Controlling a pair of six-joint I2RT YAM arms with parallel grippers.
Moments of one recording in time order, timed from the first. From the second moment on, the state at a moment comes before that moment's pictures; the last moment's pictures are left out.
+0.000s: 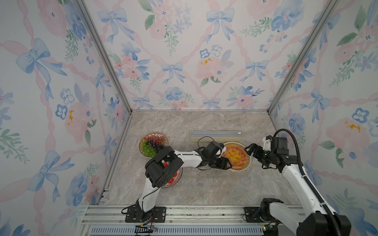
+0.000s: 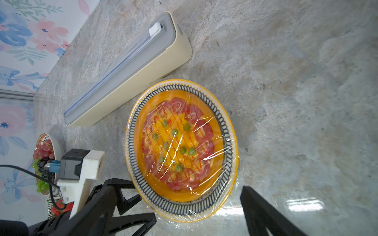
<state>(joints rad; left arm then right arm) -0.91 2.02 1.20 0.06 0.47 -0.68 -0.04 1.03 0.76 -0.66 -0.29 0.48</state>
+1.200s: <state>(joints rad) -0.21 1.19 0.72 -0.25 0.24 -0.45 0.63 1.95 1.36 -0.82 0.47 0.31</state>
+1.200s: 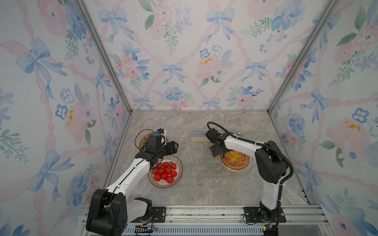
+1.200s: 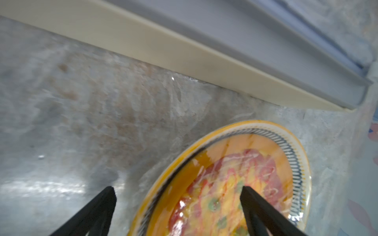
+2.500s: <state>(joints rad) 0.09 0.90 0.33 -0.30 0.15 -0.67 0.40 1.46 1.16 -0.78 0.24 0.26</state>
